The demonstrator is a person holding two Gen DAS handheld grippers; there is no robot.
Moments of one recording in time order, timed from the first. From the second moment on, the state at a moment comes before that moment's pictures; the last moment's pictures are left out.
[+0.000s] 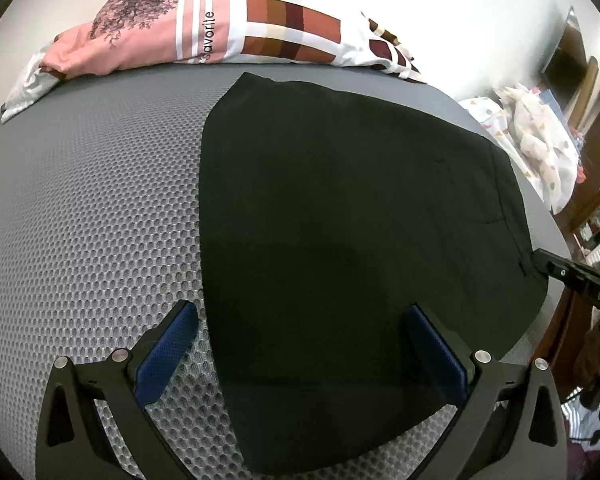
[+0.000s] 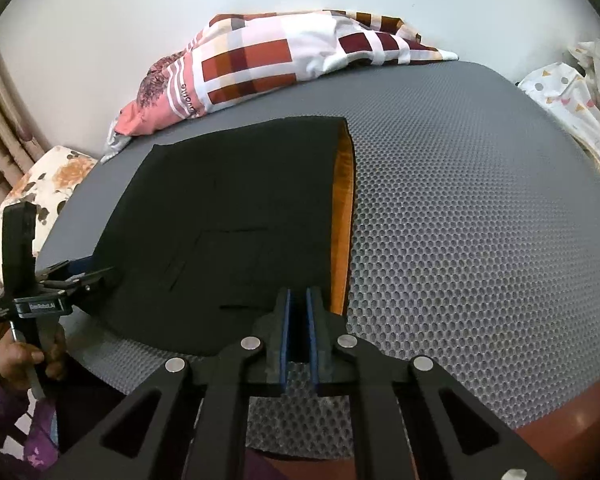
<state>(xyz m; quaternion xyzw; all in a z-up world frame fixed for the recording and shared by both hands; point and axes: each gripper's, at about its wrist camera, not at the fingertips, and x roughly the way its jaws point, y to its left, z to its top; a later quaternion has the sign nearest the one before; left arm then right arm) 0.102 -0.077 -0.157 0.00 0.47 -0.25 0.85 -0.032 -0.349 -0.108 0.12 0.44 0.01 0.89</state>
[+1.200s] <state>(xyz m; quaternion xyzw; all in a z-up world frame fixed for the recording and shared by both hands) 0.064 -0.102 -0.098 0.11 0.37 -0.16 0.91 -0.033 -0.329 -0.108 0.13 0.43 0.02 0.89</state>
